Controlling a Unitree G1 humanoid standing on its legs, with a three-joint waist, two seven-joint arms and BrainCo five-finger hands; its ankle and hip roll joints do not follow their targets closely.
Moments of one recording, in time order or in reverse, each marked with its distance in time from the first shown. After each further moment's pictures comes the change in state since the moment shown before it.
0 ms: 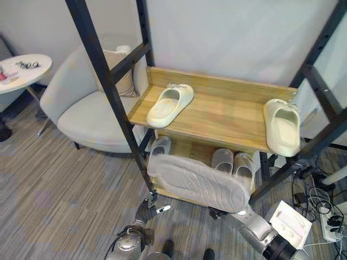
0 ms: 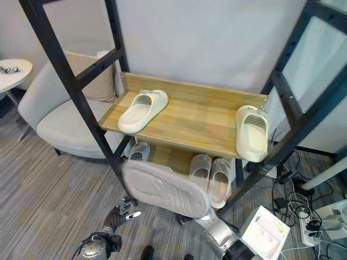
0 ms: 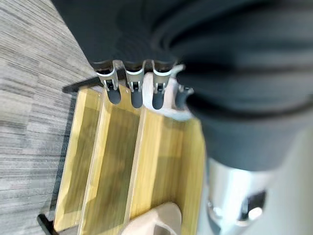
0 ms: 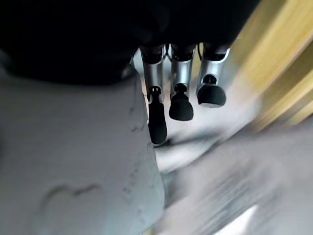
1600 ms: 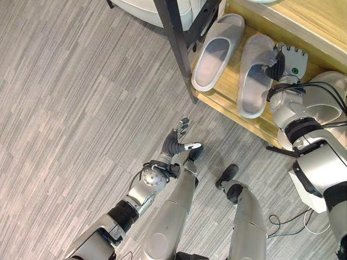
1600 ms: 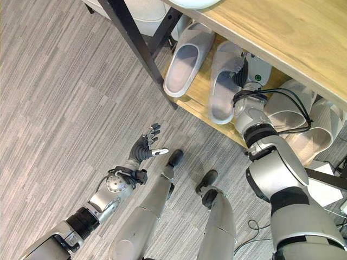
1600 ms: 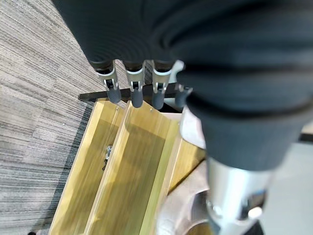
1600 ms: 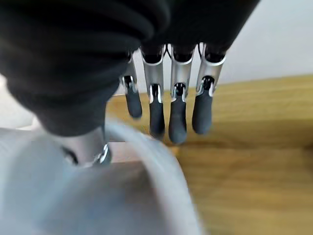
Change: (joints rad) left arm -0.501 0.057 -0.232 -0.164 -0.086 -0.099 0.094; right arm -1.047 -0.116 -0.026 0.647 -0.477 0.214 -0.559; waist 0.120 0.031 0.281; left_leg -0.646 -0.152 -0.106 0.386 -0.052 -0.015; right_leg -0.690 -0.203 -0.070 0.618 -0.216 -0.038
